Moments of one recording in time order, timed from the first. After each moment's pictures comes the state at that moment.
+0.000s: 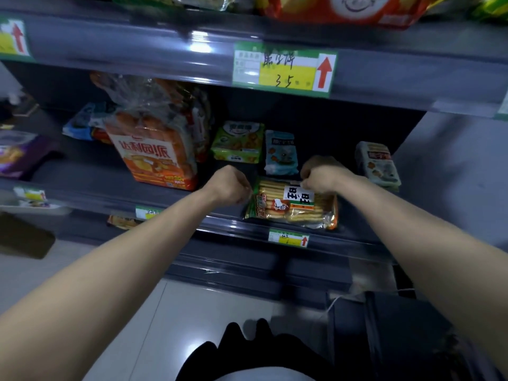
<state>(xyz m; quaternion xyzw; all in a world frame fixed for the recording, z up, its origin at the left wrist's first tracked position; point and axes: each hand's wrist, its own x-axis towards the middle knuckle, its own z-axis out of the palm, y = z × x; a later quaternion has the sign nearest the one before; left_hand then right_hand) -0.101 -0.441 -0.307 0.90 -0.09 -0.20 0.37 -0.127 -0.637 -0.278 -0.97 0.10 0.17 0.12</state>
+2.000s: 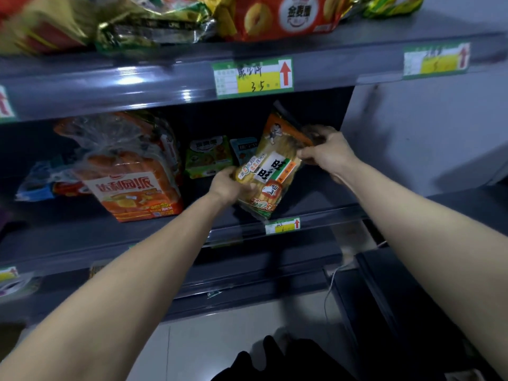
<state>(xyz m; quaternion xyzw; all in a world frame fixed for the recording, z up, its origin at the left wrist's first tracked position) -0.109 -0.448 -0.298 0.80 -0.07 -0.27 0.52 -0.185 -0.636 -0.259 -0.74 0.26 -0.15 0.60</state>
